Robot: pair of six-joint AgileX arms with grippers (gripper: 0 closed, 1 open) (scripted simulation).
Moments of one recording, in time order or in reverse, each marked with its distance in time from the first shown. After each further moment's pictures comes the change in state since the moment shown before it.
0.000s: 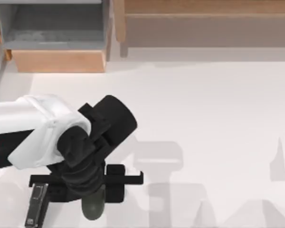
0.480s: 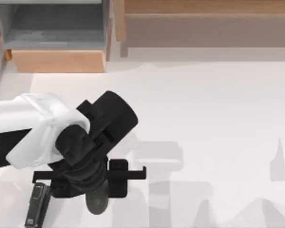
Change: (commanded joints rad) left arm 0.001 -0.006 0.004 0.032 -0.001 0.002; right arm 0.000 0.000 0.000 0.000 0.000 0.000
